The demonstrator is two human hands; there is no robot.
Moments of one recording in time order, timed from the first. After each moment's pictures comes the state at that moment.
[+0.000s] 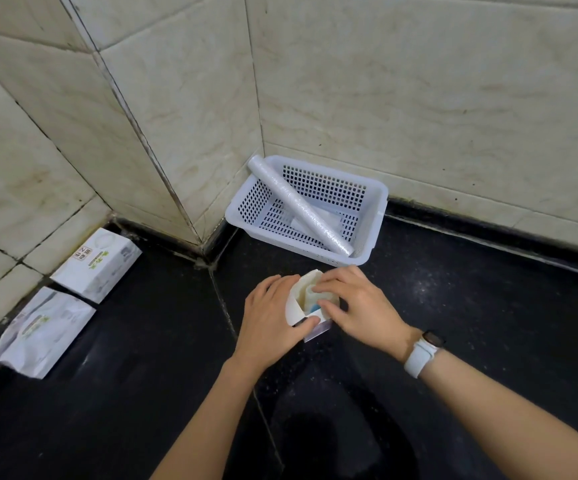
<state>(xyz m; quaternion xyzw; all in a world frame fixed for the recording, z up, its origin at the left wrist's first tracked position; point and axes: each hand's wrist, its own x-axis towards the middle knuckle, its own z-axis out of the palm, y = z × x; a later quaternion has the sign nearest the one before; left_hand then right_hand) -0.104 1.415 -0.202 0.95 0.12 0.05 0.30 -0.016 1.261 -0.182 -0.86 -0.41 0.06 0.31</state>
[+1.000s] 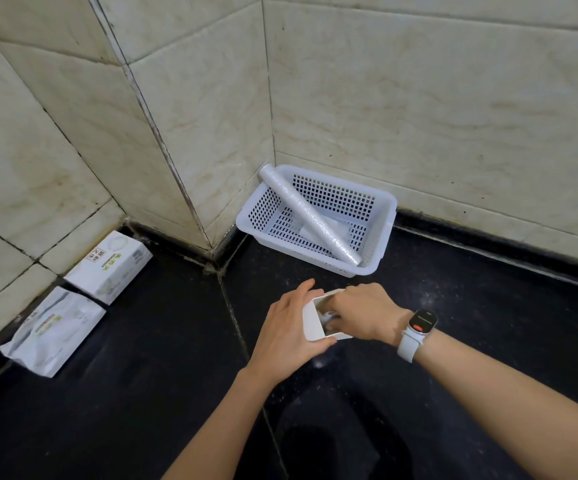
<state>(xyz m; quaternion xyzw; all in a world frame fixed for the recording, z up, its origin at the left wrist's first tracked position) -0.108 1.403 -0.187 0.92 0.09 0.02 0.38 -0.003 1.287 -0.158 -0.87 -0.46 0.17 -0.03</state>
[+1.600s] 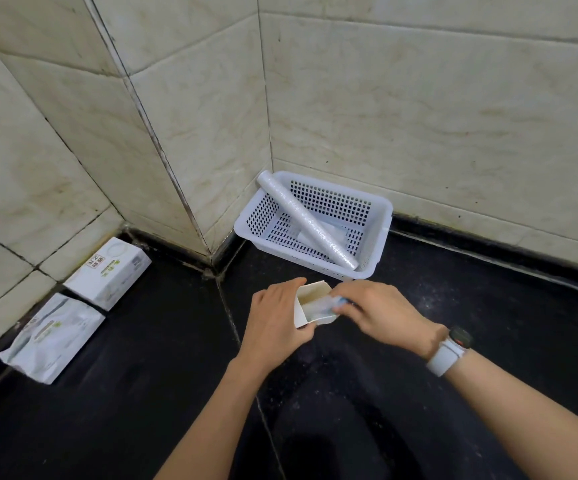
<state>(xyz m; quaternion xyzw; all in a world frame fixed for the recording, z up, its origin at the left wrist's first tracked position) -0.095 1.420 -0.189 0.96 0.09 0.10 0.24 -0.004 1.253 -0.145 -0.86 -0.45 0.11 0.20</state>
